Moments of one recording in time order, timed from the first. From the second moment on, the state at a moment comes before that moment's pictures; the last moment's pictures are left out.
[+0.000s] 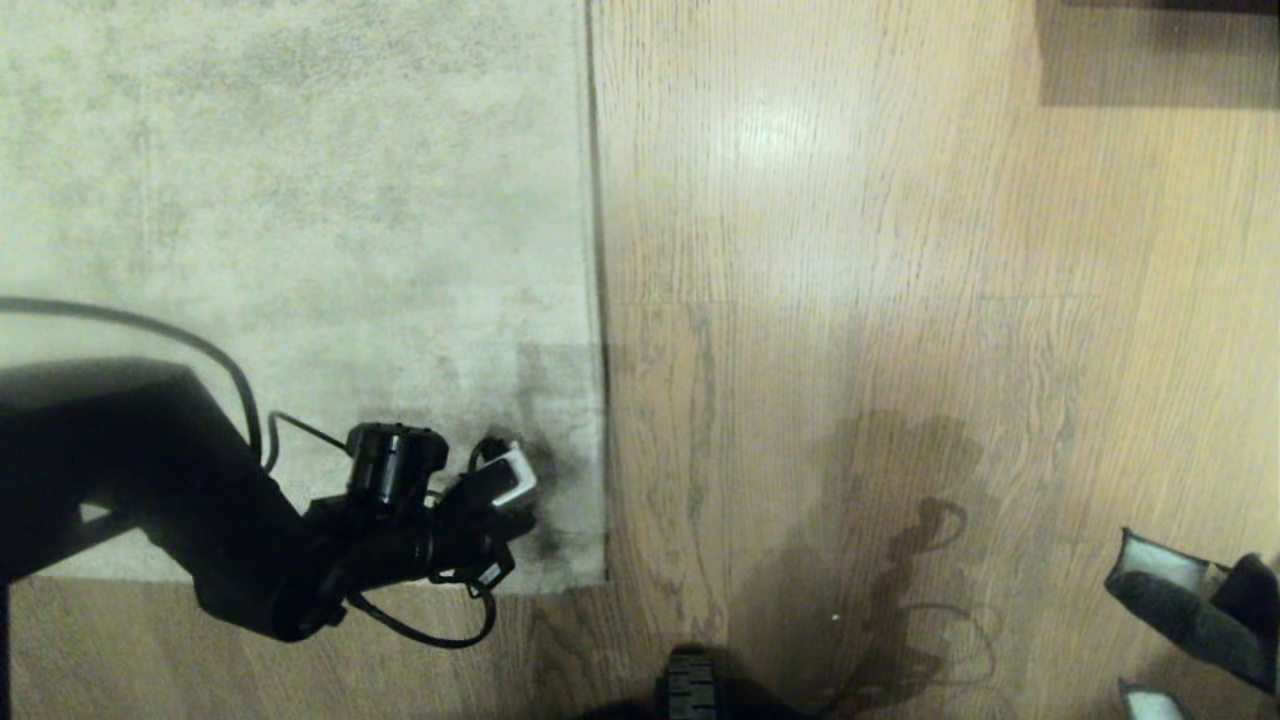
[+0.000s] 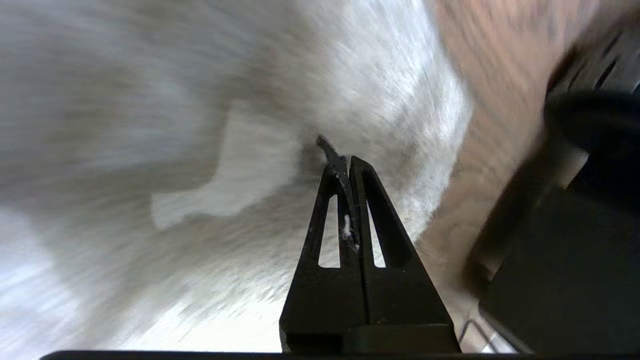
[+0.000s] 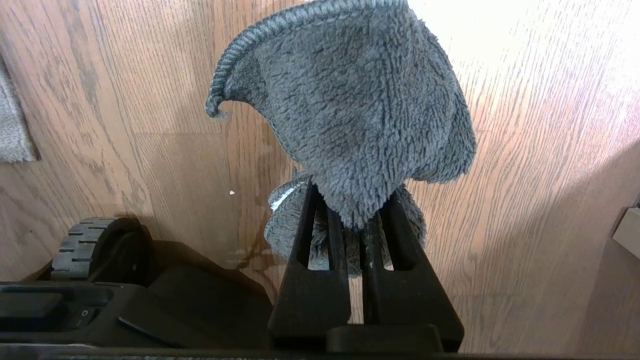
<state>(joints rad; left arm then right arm) -0.28 2.09 -0.63 -0.79 -0.31 0.68 0.00 0.00 -0.01 0.03 0.00 -0.02</state>
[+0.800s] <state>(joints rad) -0.04 1.39 -0.40 -0.66 -0.28 0.41 0.00 0.00 -0.01 0.03 0.00 -0.02</state>
